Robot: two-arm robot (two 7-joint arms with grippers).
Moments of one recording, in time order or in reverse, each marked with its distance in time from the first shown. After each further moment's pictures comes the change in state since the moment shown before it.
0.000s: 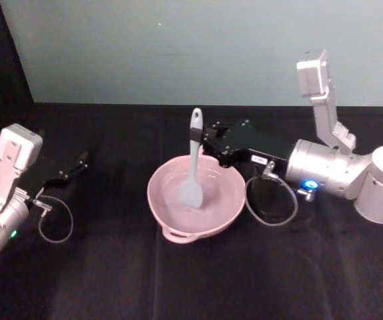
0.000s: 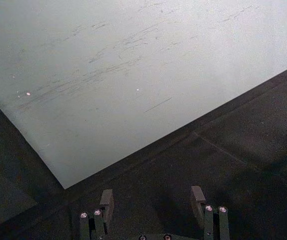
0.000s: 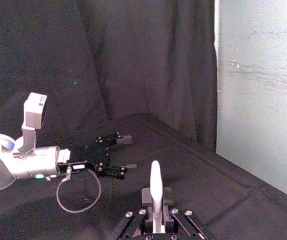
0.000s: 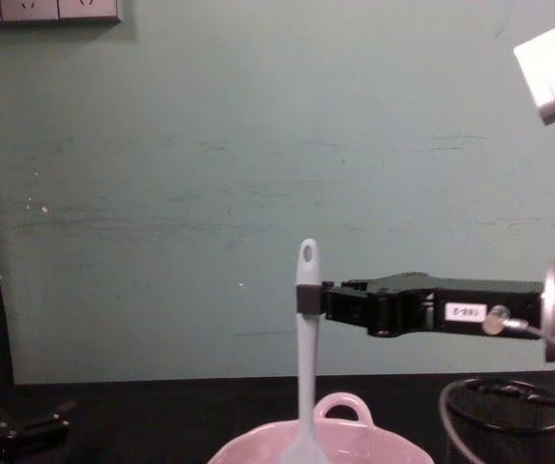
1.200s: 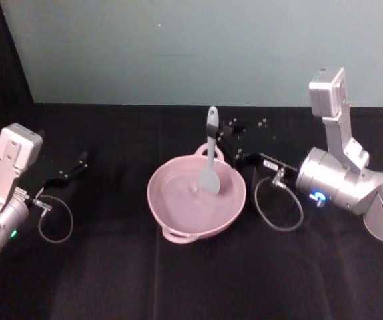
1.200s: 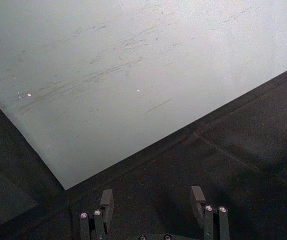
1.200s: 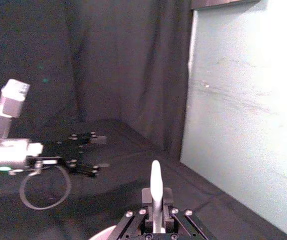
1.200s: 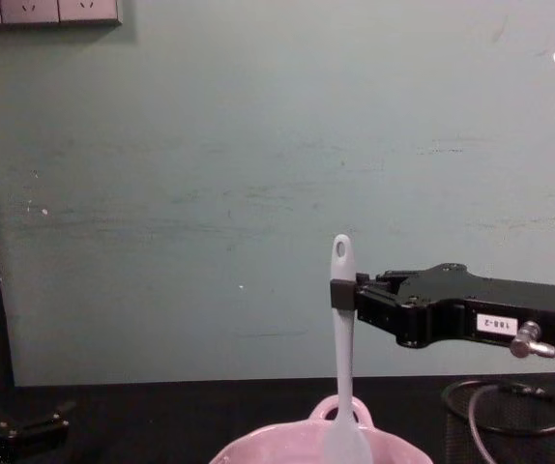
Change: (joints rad) left arm 0.000 0.000 0.000 0.000 0.000 0.000 0.000; right arm -0.122 0.007 0.091 -0.086 -0.159 -0.118 -0.092
